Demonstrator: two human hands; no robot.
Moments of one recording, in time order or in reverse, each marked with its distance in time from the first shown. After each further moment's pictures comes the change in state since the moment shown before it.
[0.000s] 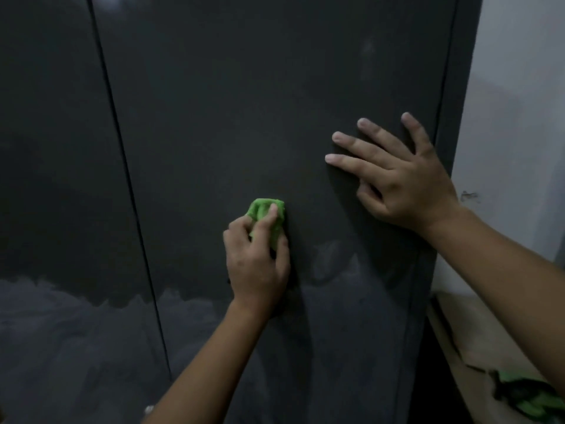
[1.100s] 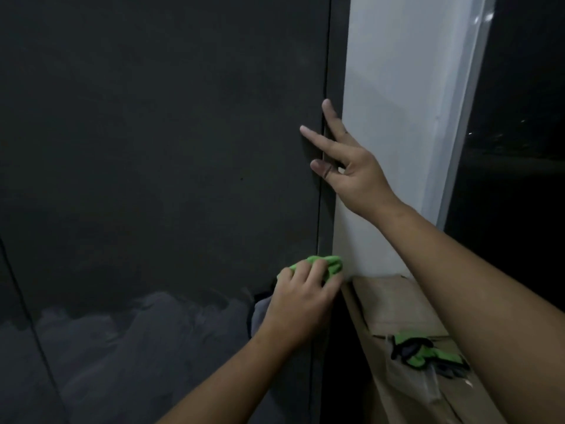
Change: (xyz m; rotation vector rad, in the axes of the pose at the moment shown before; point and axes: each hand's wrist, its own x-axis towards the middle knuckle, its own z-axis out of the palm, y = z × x) left_hand -0.078 0.134 0.074 0.035 -0.474 0.595; right_hand -0.036 0.036 -0.048 0.876 -0.146 0.609
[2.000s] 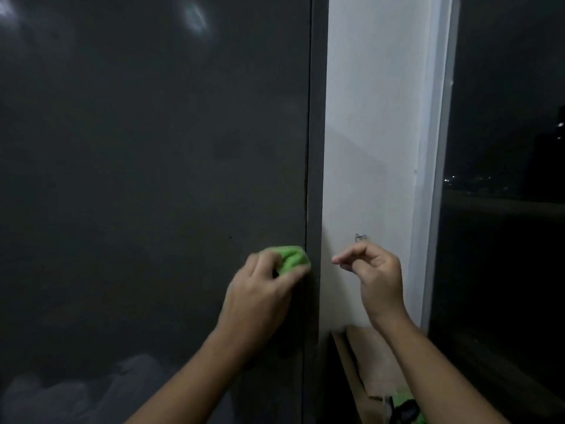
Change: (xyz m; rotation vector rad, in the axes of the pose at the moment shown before) left_hand 0.056 -0.063 -0.073 -0.101 0.118 -0.108; right_hand -0.067 0.012 0.001 0.418 0.463 0.411
